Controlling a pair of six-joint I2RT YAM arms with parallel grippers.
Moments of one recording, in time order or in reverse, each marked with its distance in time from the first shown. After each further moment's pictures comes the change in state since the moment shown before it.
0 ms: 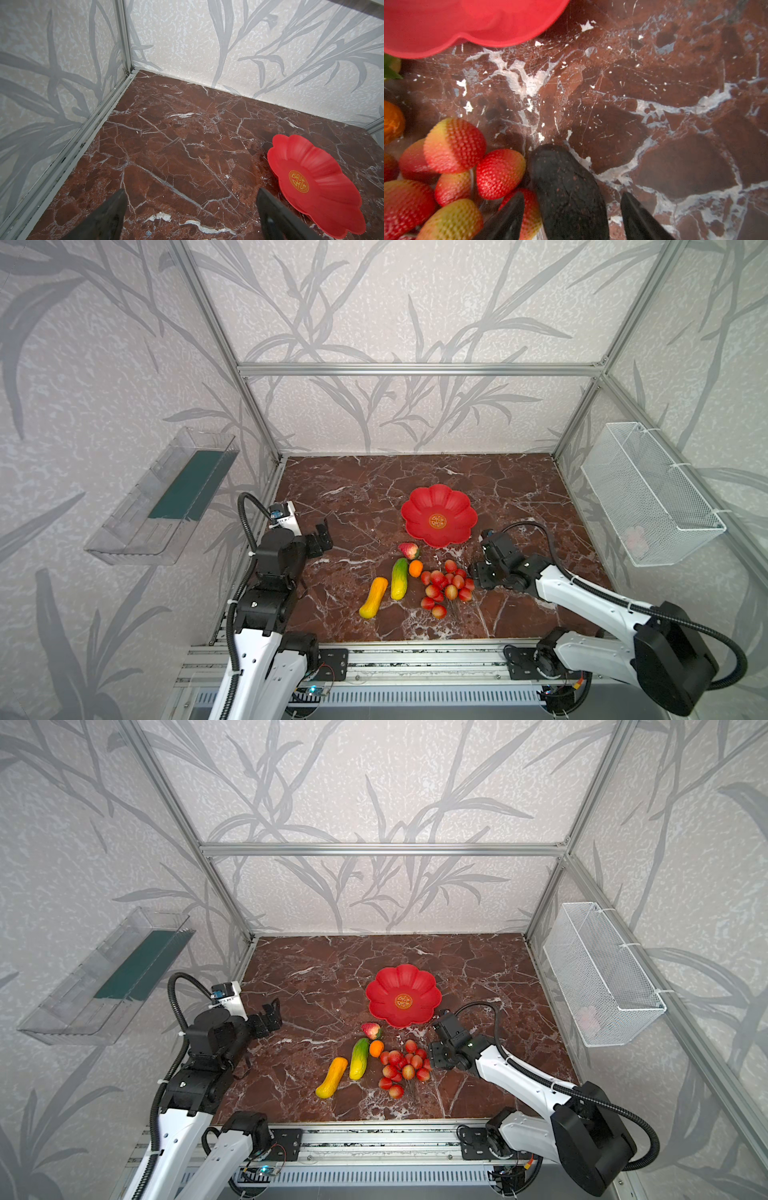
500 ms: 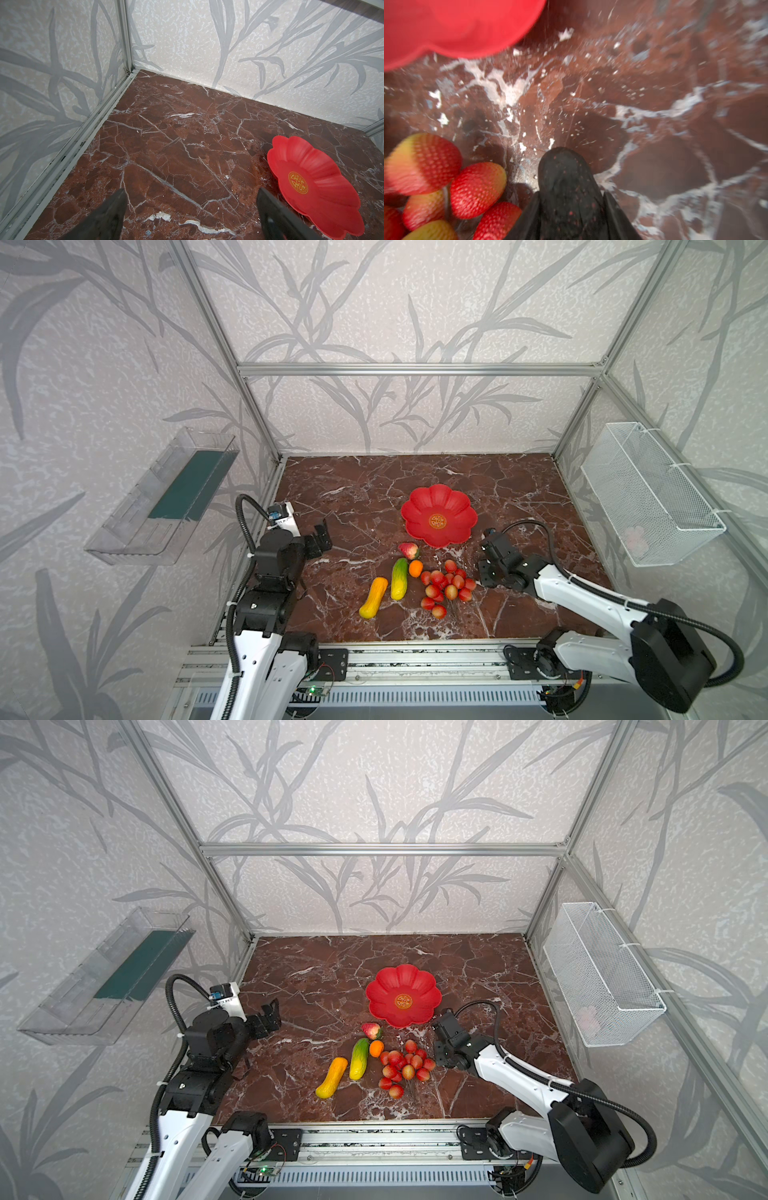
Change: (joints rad) left arm 0.010 -0.005 -0.007 0.000 0.009 -0.007; right arm 0.001 -0.048 -0.002 -0.012 0.099 0.013
